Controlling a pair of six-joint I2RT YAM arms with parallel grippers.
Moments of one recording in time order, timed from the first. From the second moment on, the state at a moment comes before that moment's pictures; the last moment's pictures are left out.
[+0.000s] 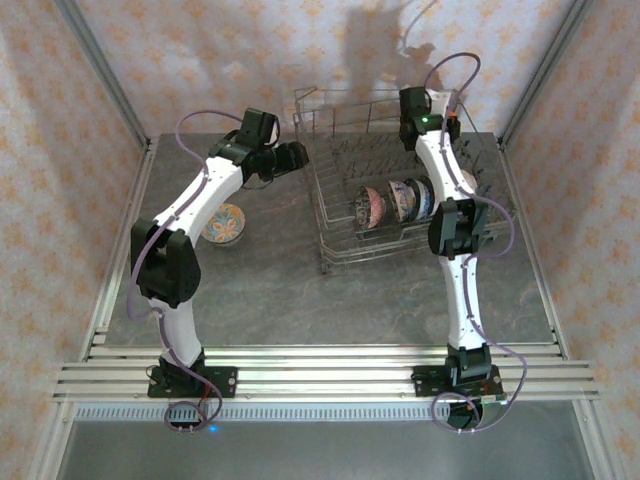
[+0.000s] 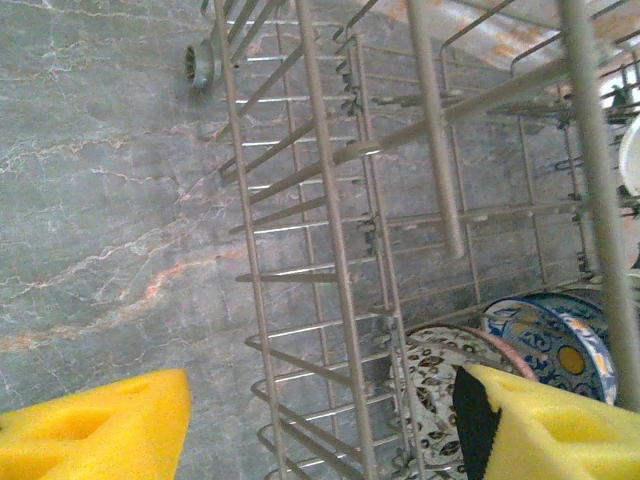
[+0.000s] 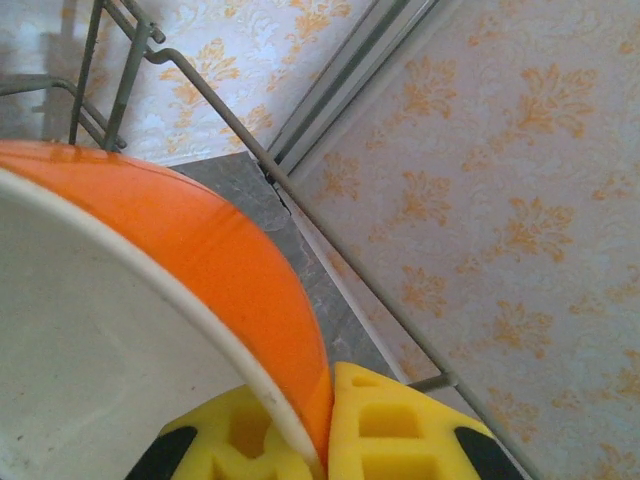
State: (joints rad) left arm -0.29 1.91 1.78 -0.66 0.18 -0.63; right arm 0.16 2.54 2.58 -0.88 1.01 0.13
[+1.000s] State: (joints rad) left arm -0.29 1.88 1.74 -0.67 0.18 -0.63; right arm 0.20 2.57 2.61 -0.92 0.87 0.14
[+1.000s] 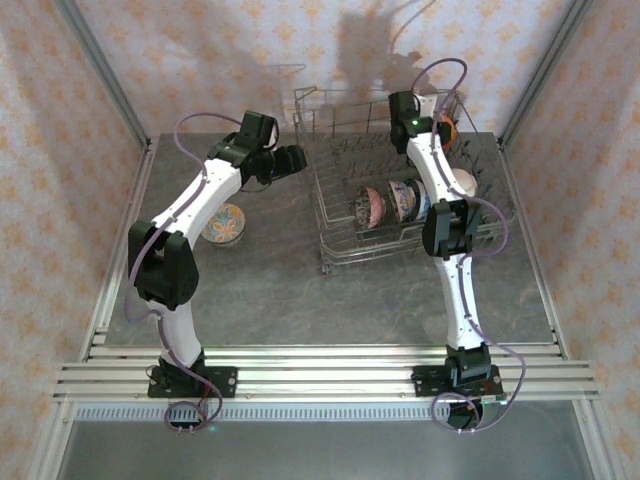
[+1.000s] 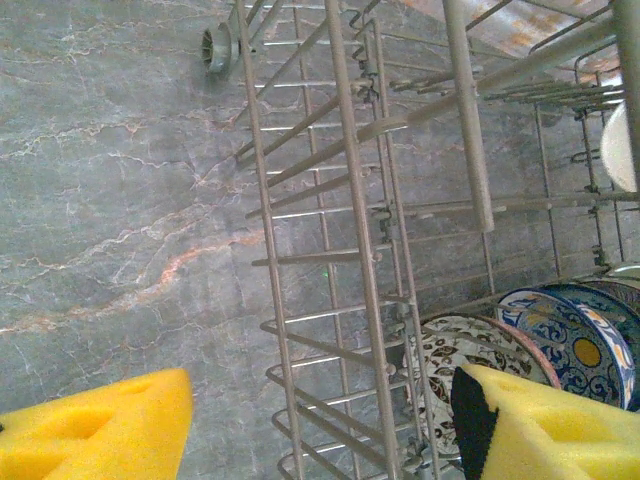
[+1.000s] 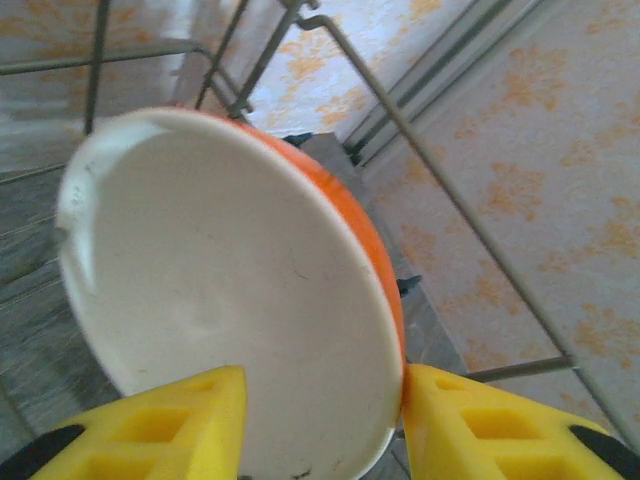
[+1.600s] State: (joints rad) left arm -0.28 1.77 1.66 -0.70 0.07 -0.67; right arm 0.20 2.46 2.61 -1.01 0.64 0.16
